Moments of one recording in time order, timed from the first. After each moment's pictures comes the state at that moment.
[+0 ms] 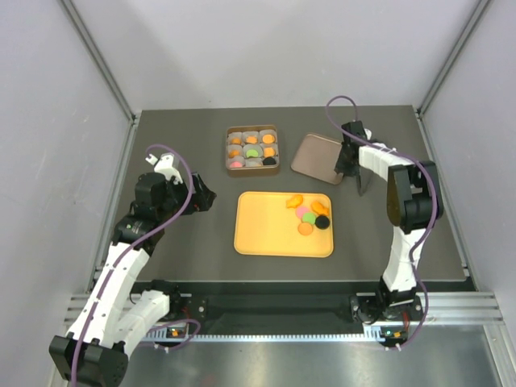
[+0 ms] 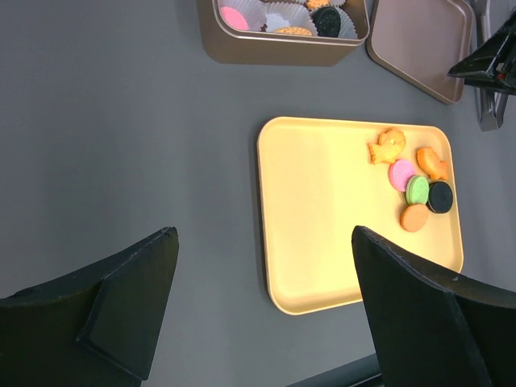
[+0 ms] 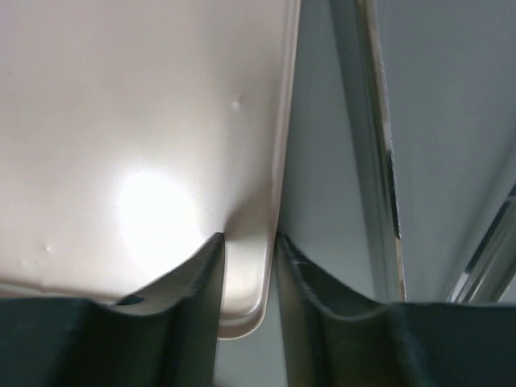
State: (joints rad) left arm -0.20 0.81 0.79 -0.48 0.17 -0.39; right arm 0.18 1.99 1.38 -0.42 0.16 0.49
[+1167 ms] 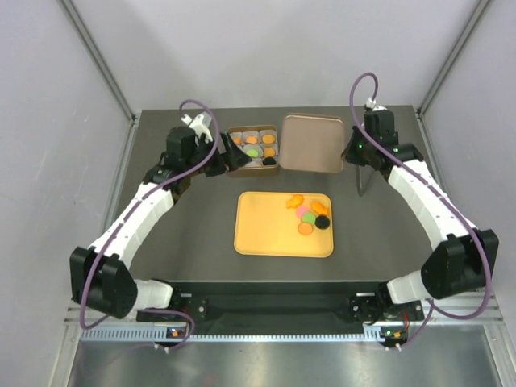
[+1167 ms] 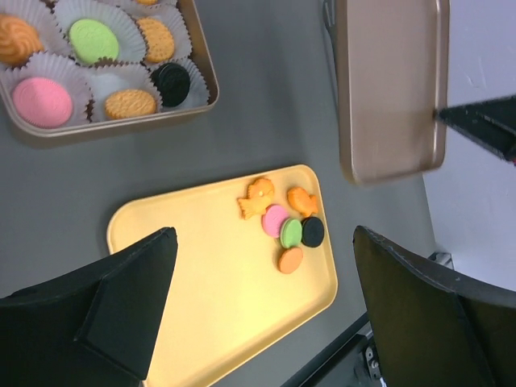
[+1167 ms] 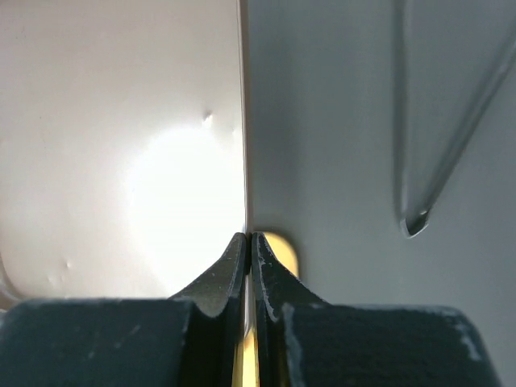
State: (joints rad) left arm -0.30 1.30 1.09 -0.24 0.38 -0.59; right arm 0.23 1.45 1.31 -0.56 0.05 0.44
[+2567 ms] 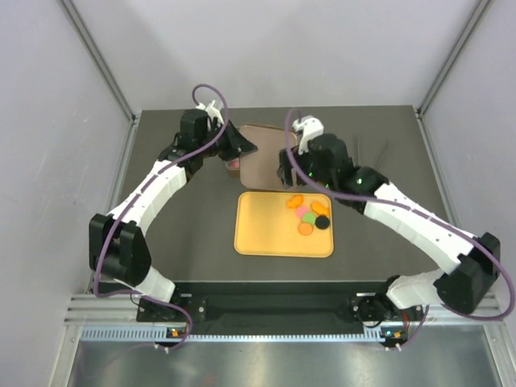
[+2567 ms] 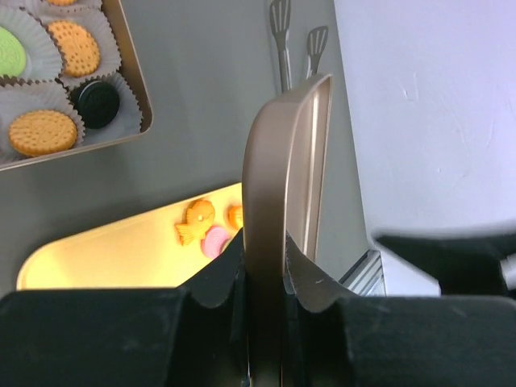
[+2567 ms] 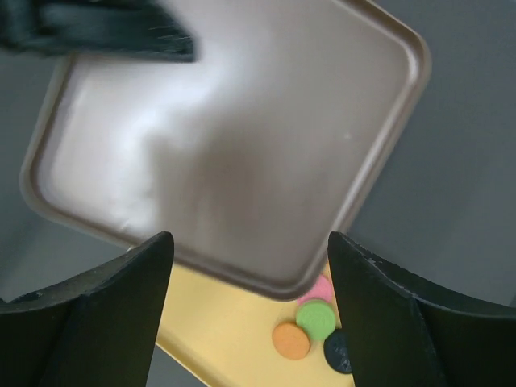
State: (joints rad) left arm -0.32 1.55 1.29 -0.17 0.50 -0.76; right arm 0.70 1.36 1.26 -0.39 0.12 0.25
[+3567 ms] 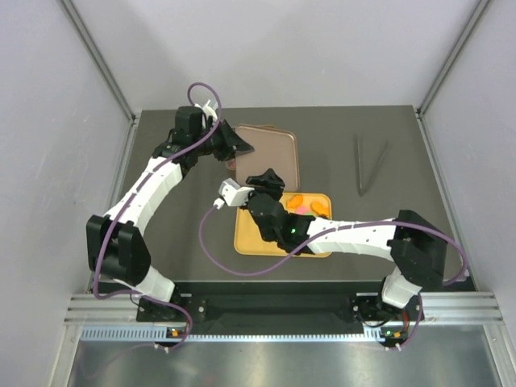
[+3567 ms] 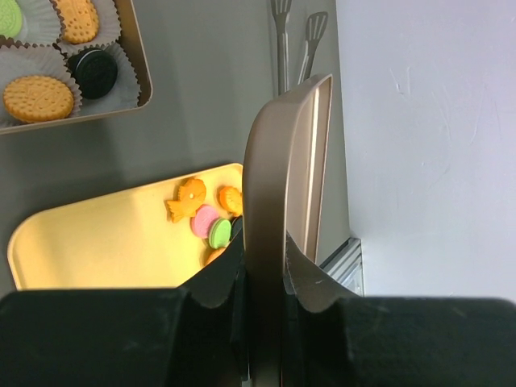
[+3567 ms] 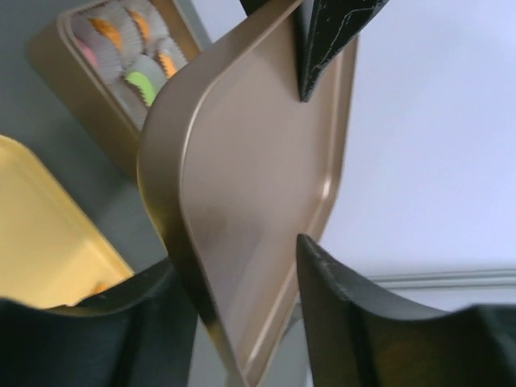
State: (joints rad) left arm -0.29 1.55 1.35 -0.30 0.55 -0.79; right arm 1.19 1.62 1.06 0.32 0.90 -0.87
